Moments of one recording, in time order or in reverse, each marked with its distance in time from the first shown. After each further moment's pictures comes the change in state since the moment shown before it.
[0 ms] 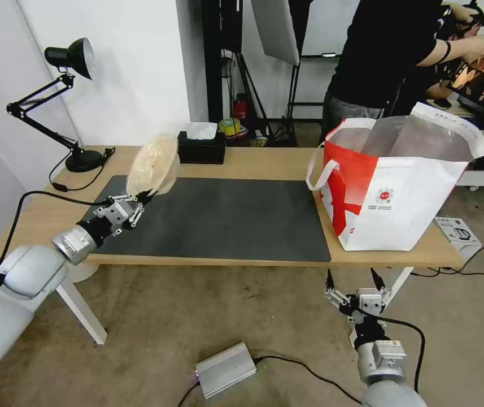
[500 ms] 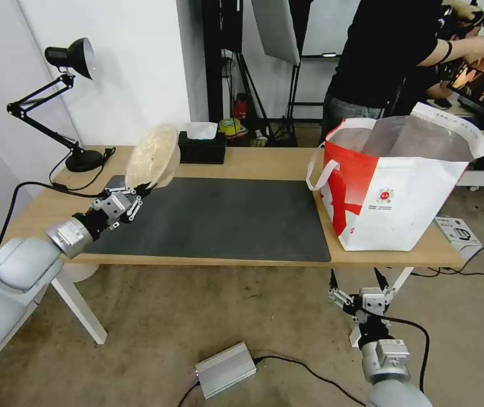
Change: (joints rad) left arm -0.139 0.051 0.113 -0.007 -0.041 0.005 0.000; right arm 0.006 -0.020 0.010 -0.010 0.005 -0.001 -0.002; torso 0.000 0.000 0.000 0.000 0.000
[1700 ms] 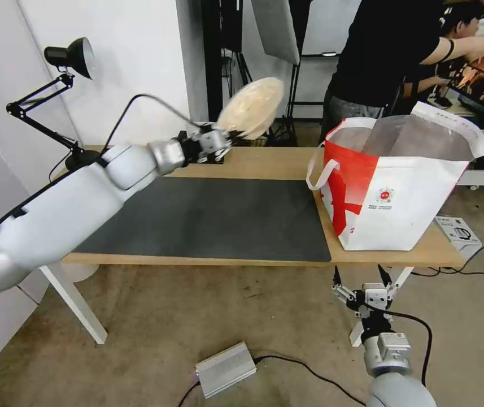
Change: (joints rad) left arm -0.947 -0.361 0.823 0.388 -0.006 -0.005 0.051; right arm 0.021 0.007 0.017 -0.015 0.005 -0.023 -0.002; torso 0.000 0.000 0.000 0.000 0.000
